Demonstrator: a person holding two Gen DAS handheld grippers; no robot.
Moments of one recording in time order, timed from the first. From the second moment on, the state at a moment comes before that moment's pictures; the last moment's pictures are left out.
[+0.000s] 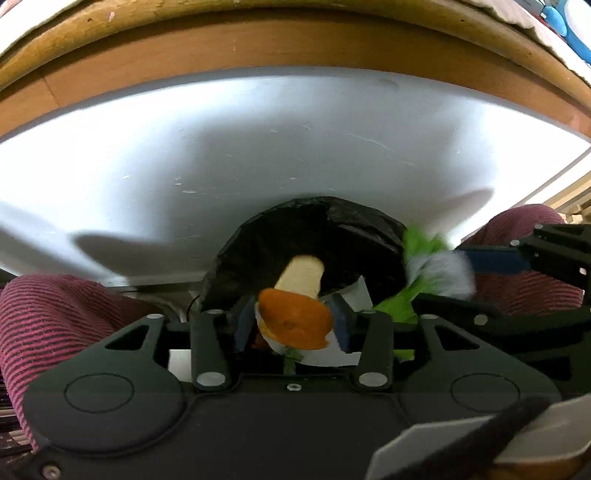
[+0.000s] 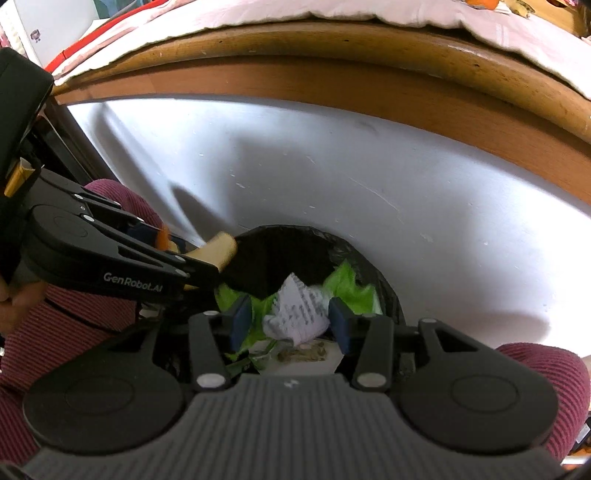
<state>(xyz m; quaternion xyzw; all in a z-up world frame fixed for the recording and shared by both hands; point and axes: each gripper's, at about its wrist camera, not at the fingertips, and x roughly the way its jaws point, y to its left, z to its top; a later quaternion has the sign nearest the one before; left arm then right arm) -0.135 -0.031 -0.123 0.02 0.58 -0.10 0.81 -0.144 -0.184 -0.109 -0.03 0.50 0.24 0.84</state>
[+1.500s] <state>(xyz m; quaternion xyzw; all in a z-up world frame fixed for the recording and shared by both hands) -0.088 -0.013 0.044 -0.03 0.31 -0.10 0.94 -0.107 -0.246 0.035 0.00 0.28 0.18 0.94</state>
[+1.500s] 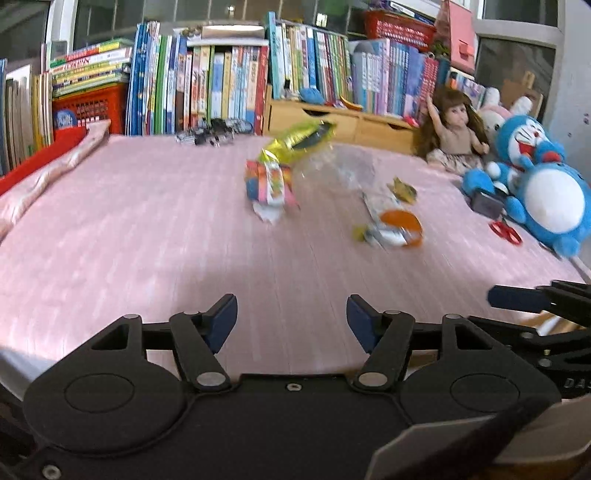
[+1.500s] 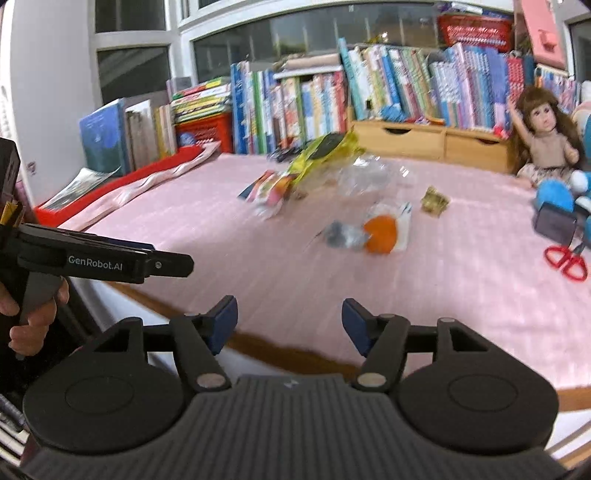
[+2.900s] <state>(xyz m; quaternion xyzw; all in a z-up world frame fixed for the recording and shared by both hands) 0.106 -0.043 0.008 -0.02 0.28 -0.06 0.96 0.039 -0.215 -0.010 -0.07 0.29 0.18 0.94</state>
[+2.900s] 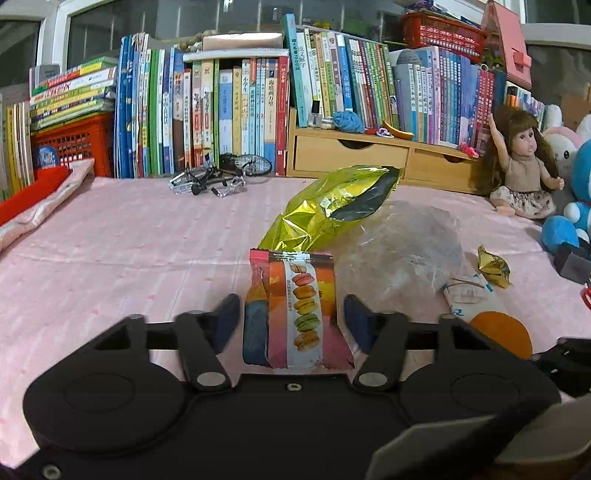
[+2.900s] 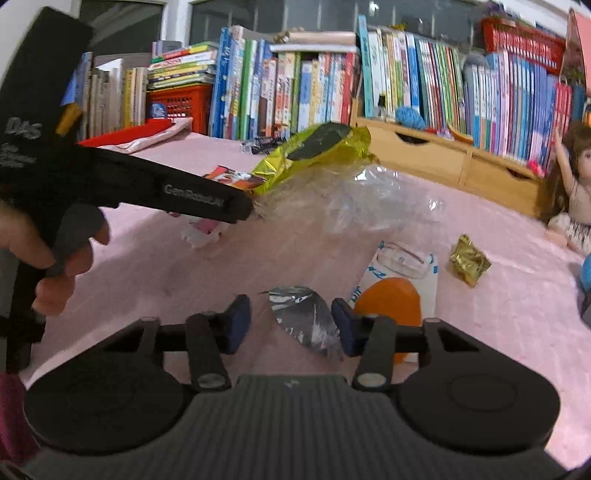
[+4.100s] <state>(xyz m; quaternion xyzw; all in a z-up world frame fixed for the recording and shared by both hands) -0.068 -0.034 0.043 0.00 0.27 -0.12 0.95 -0.061 -0.238 0.011 -0.03 0.27 0.22 0.94</state>
